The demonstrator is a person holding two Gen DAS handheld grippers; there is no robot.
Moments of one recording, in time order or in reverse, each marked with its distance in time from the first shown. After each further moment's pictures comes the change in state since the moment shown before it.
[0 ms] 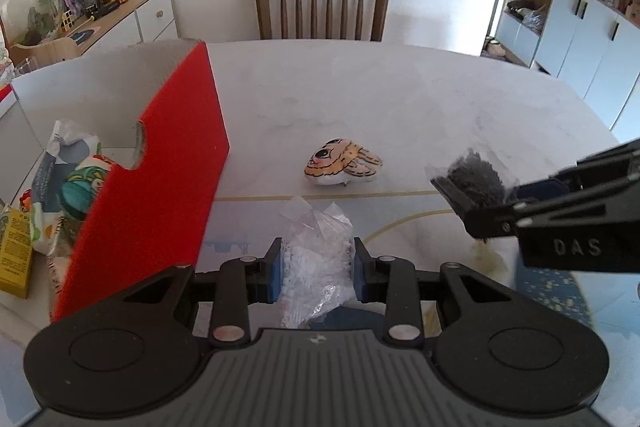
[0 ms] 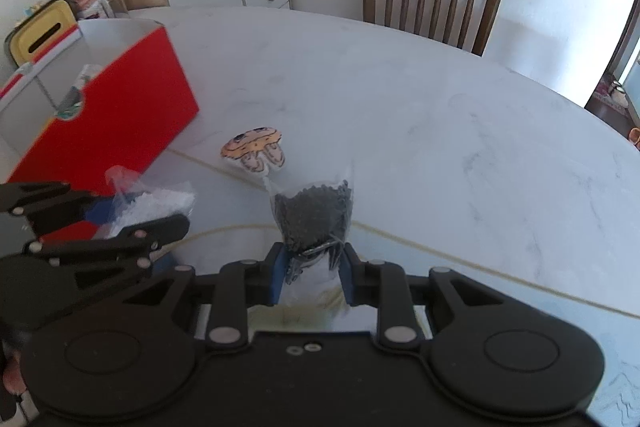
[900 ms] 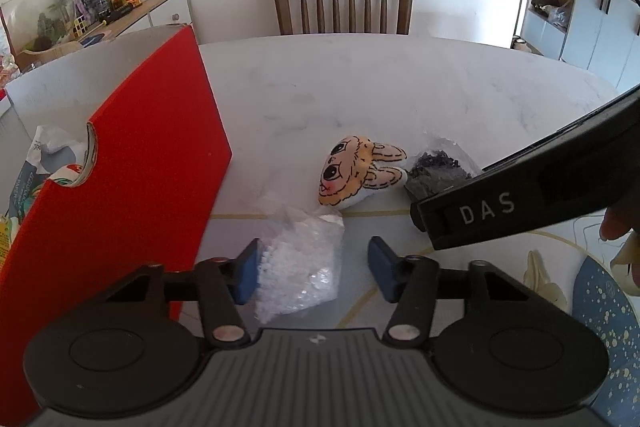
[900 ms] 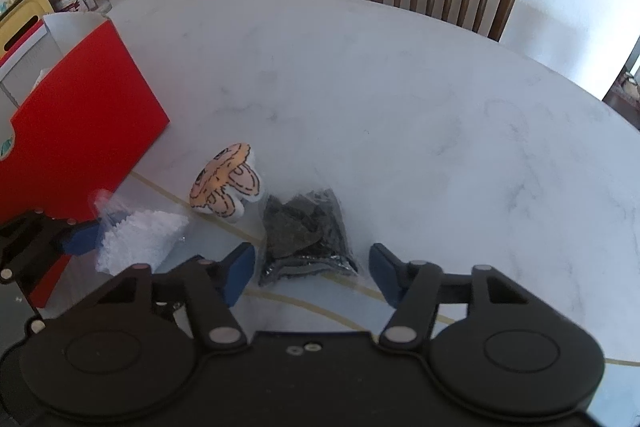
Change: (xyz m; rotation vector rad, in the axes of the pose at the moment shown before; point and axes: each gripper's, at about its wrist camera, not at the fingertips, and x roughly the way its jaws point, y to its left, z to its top) left arm 0.049 -0.006 0.001 0.007 -0.013 0.101; right arm 0.068 -0.003 0.038 -0.010 0.065 0.005
